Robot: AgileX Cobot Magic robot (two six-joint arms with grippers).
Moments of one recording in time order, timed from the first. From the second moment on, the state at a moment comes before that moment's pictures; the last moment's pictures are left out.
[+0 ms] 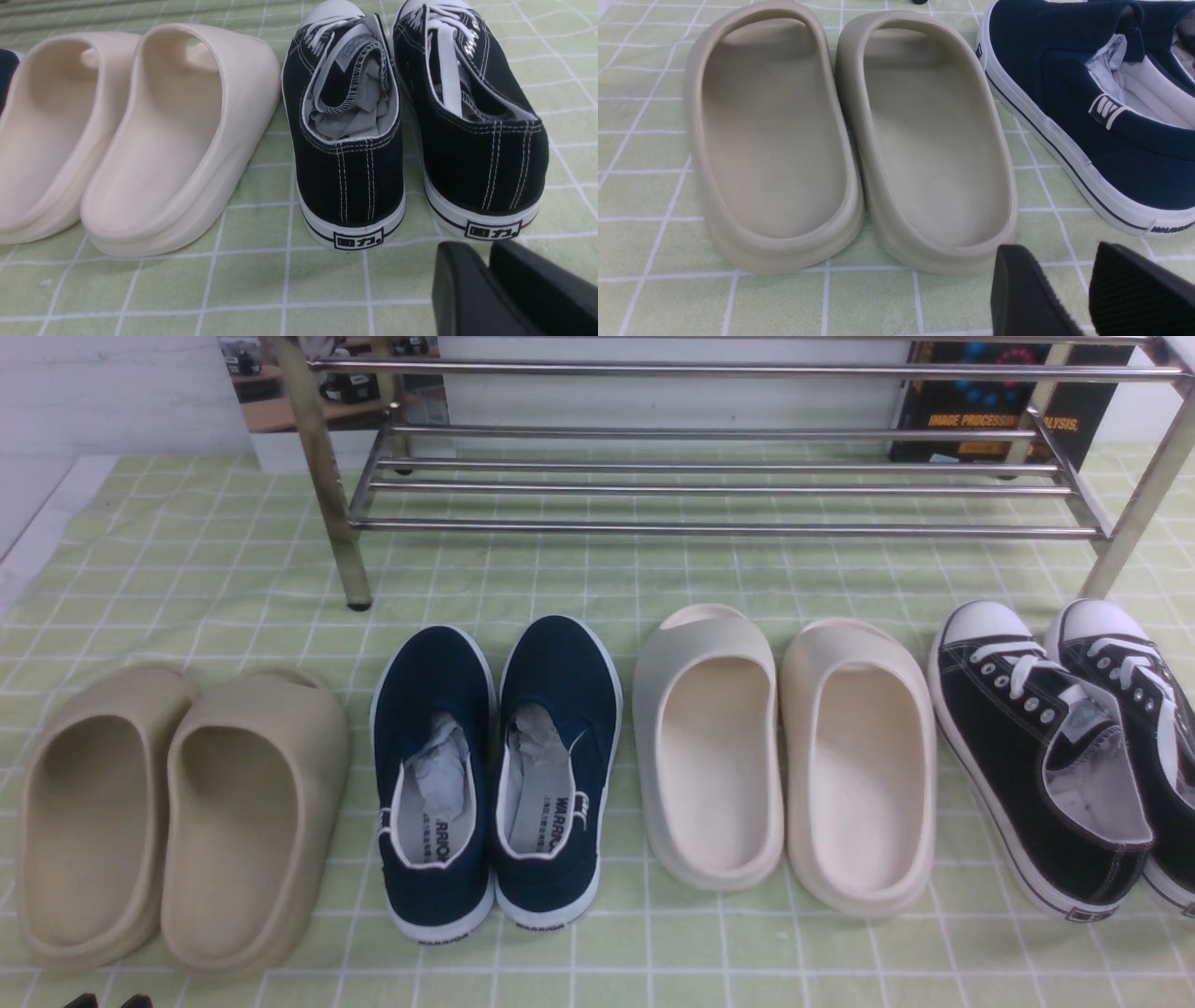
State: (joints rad) right arm 0.01 -0.01 0.01 0.10 0.39 0.07; left arm -0.11 -0.01 0.03 -0.03 0.39 -0.06
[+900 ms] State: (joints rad) right arm 0.01 -0.01 0.03 0.13 -0.01 0.12; left arm -0.11 -0.01 0.03 -0.03 0.39 -0.06
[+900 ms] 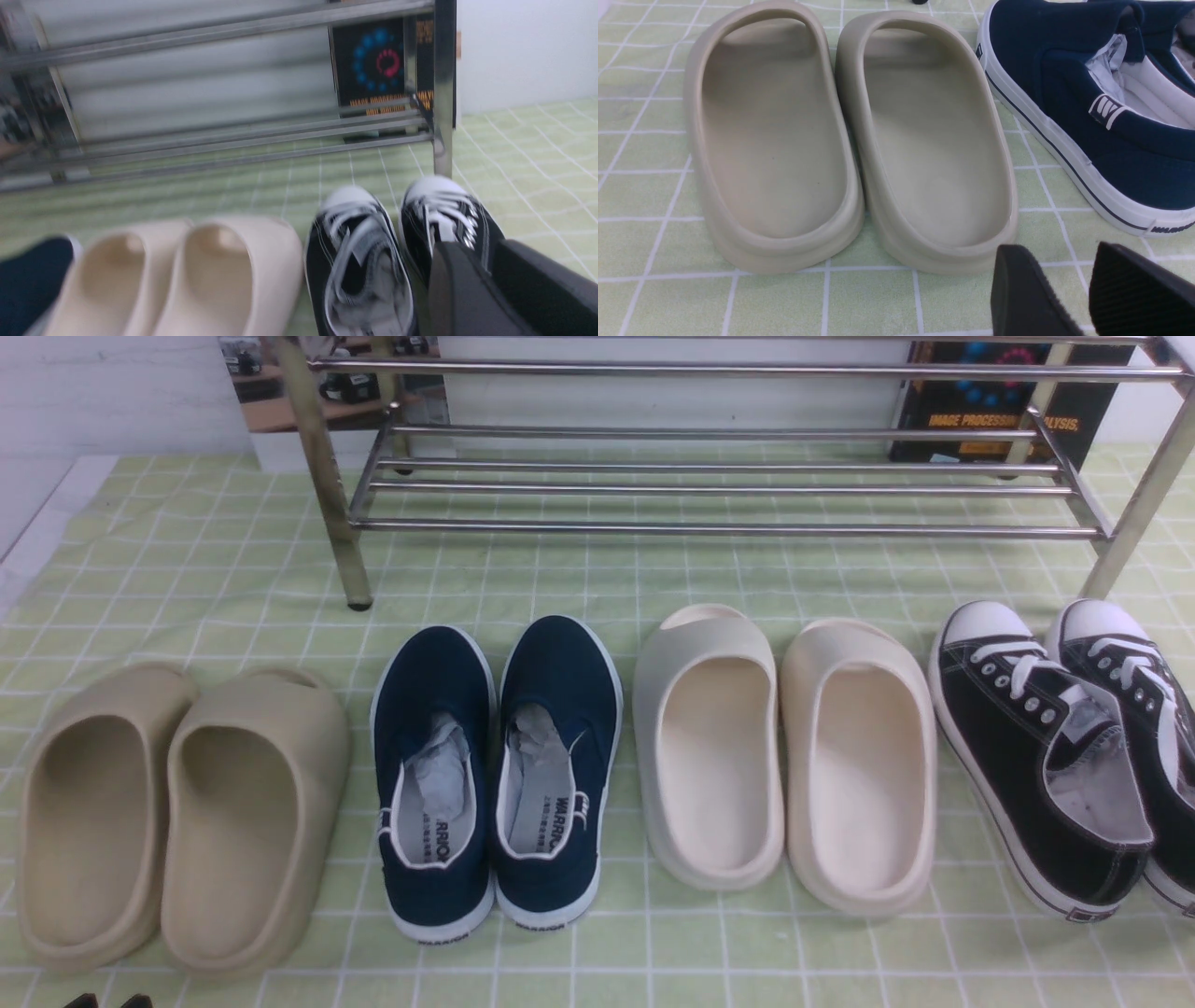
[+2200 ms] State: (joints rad) right arm 0.13 1.56 -1.02 0.13 0.76 -0.12; left arm -0.11 -0.01 0.03 -0.03 0.39 -0.06
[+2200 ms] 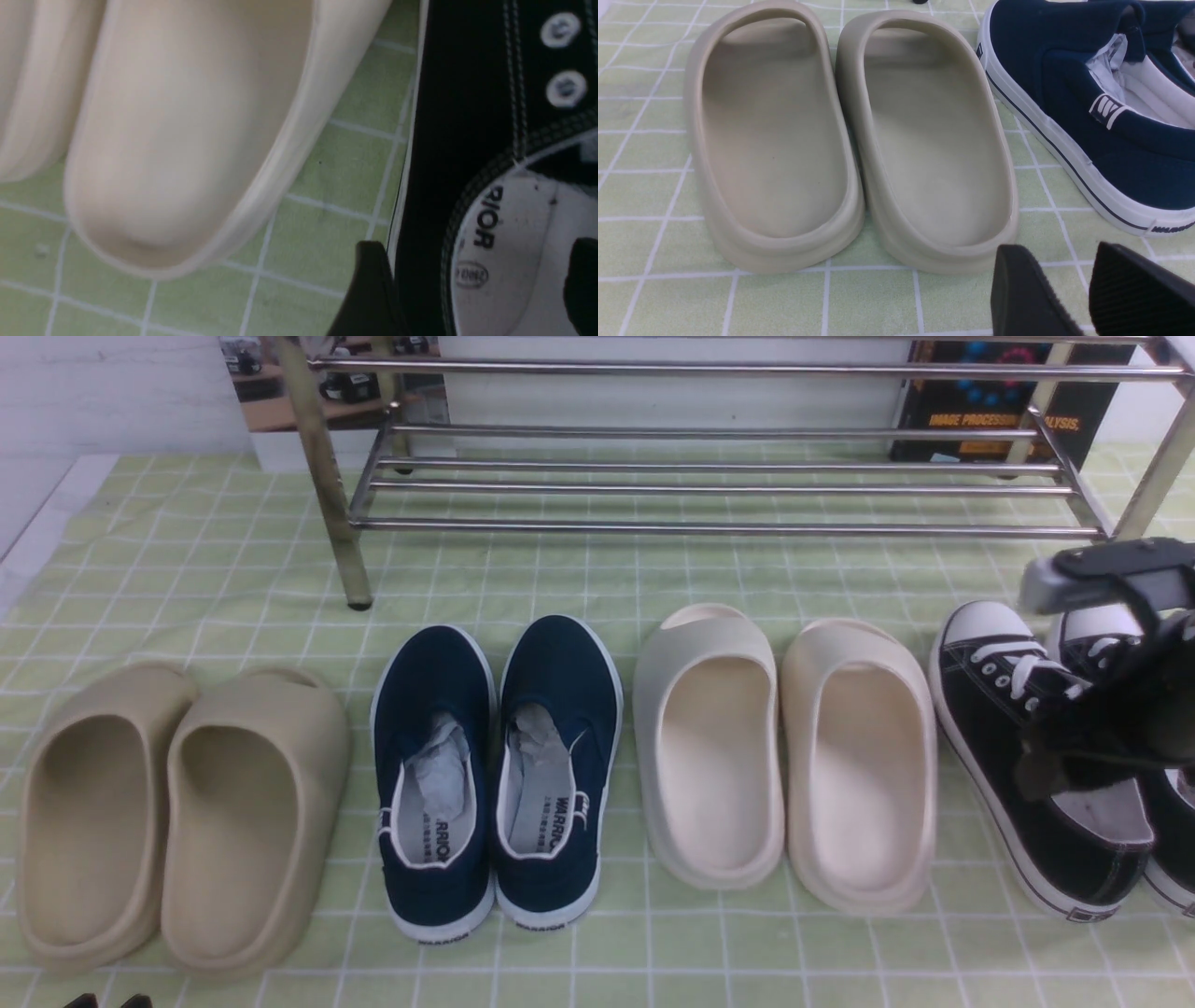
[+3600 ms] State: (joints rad) right arm 0.15 2.34 -2.35 0.03 1.16 -0.01; left arm -0.11 -0.01 0.03 -0.03 0.39 -0.06
